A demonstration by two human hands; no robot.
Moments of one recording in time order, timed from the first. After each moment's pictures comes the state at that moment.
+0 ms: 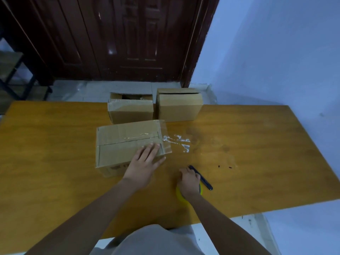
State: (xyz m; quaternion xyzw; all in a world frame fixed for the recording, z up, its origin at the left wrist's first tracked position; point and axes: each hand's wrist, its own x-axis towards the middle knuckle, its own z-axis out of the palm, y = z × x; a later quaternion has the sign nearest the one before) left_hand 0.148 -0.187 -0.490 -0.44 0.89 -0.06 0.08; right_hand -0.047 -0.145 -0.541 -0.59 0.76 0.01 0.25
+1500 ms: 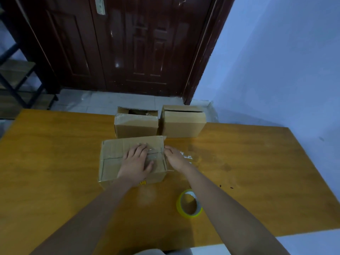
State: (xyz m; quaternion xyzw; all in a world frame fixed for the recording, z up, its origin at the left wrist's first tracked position) left_hand 0.171 -0.235 -0.476 -0.60 0.78 0.14 -0.05; right_hand 0.002 -0.265 -0.452 -0.58 0.67 -0.09 0.46
